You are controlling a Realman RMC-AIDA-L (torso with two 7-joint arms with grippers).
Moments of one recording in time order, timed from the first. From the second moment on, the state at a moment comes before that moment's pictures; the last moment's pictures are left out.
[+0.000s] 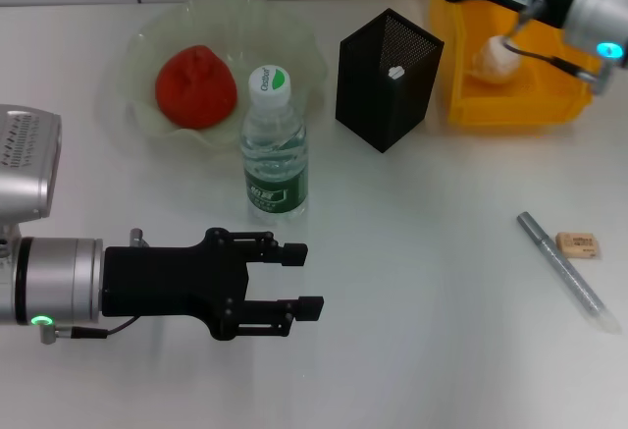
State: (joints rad) left arm -0.42 -2.07 1.10 0.58 1.77 1.61 -1.30; right arm 0.62 2.06 -1.04 -0.65 -1.38 -1.10 1.39
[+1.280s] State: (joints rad) left arm -0.43 -2.06 1.11 0.60 1.78 1.65 -1.30; right arm 0.65 2.08 -1.07 -1.23 -2.86 -1.72 1.93
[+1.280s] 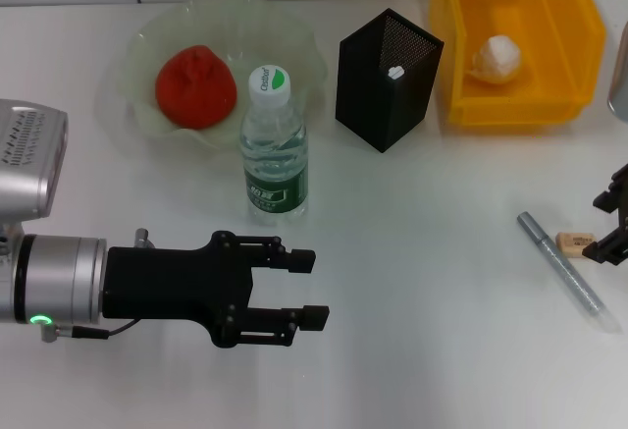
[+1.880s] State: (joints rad) left arm -0.45 -2.06 1.11 0.60 1.78 1.65 -1.32; right arm 0.66 2.08 -1.11 -1.11 -2.87 -1.60 1.87
